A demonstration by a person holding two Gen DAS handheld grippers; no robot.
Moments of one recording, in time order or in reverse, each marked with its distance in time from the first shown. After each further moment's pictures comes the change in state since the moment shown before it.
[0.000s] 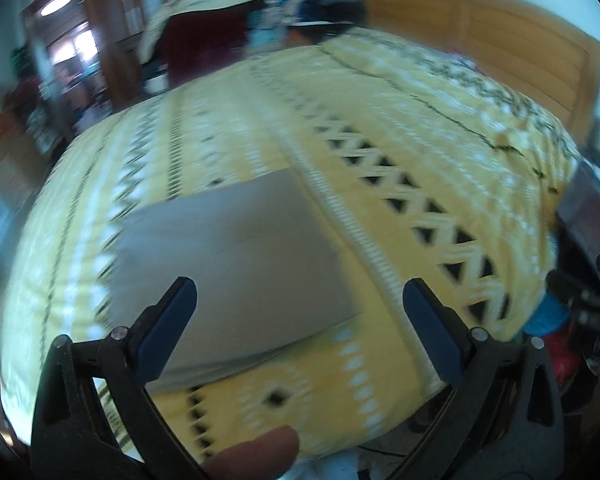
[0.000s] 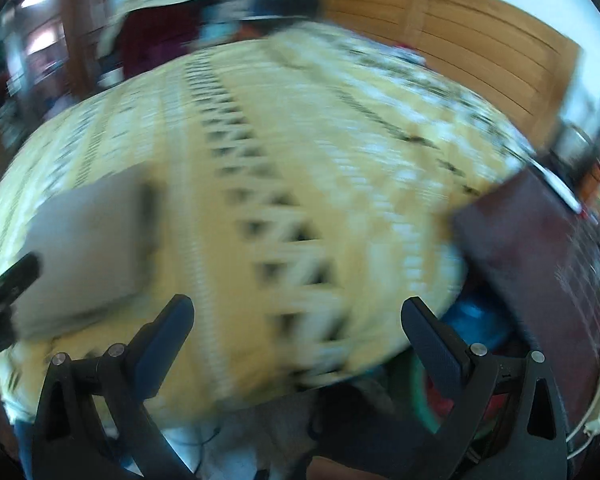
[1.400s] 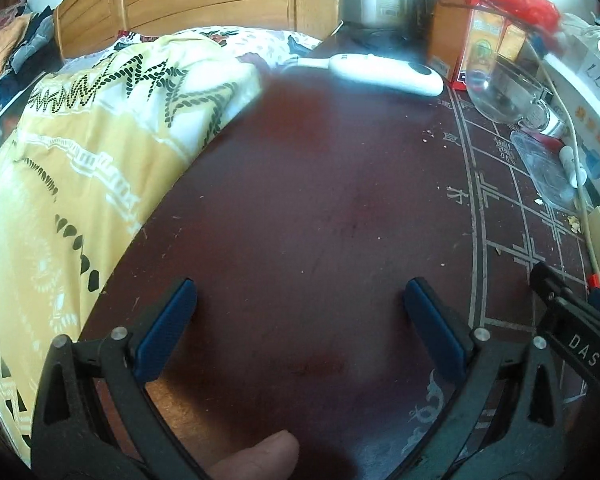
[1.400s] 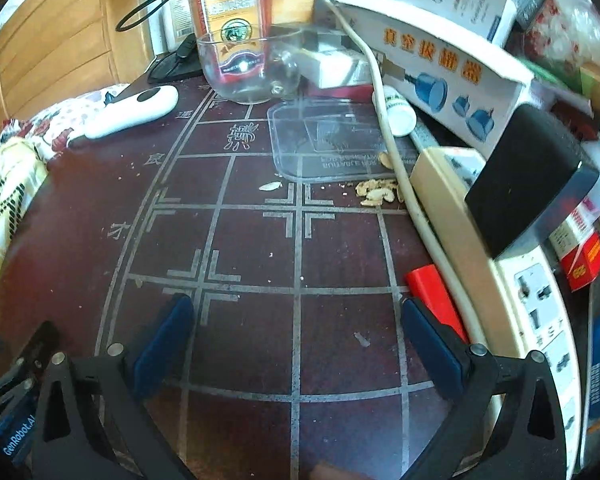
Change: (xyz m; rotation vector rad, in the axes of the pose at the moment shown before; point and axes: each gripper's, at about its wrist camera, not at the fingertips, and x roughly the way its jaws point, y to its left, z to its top) left arm 0.092 -0.526 0.050 0.542 0.059 -0.502; right arm 0.075 -0.508 -0.066 0.867 0.064 -0.605
